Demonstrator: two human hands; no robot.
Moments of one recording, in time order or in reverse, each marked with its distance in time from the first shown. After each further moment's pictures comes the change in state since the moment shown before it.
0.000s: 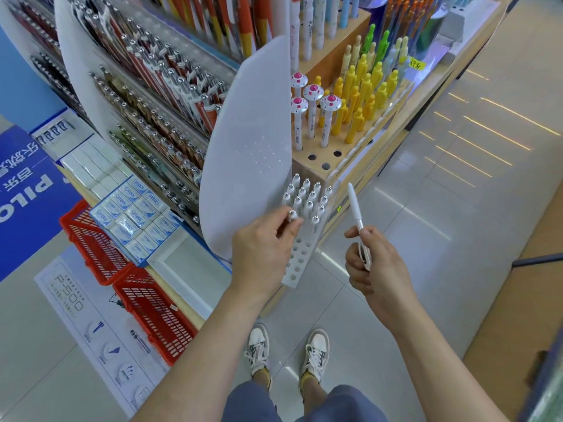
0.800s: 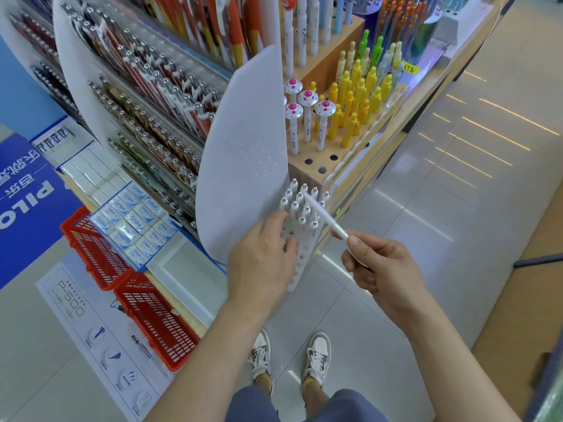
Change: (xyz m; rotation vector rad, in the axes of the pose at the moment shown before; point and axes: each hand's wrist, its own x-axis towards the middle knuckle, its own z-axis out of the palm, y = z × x) left_hand -0.006 0.017 -0.010 0.310 -0.130 -0.041; right_hand -0.010 -0.019 -0.008 -0.042 -0.166 -0.070
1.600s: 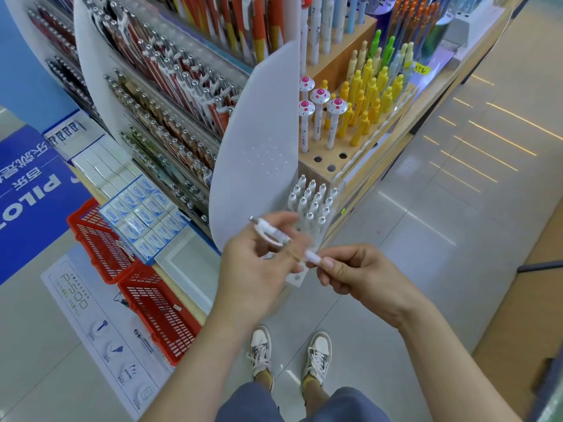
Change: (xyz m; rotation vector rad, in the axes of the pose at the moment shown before) left_hand -0.020 0.018 -0.053 -0.978 -0.082 -0.341; right_hand 0.001 0.006 0.018 -0.204 -0.364 0.048
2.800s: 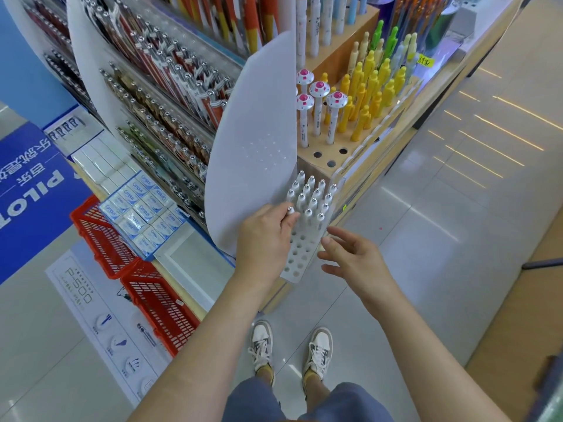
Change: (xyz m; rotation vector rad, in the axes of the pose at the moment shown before) left_hand 0.060 -0.060 0.013 0.807 0.107 0.385; right_hand 0.028 0.030 0.000 0.009 0.439 0.083
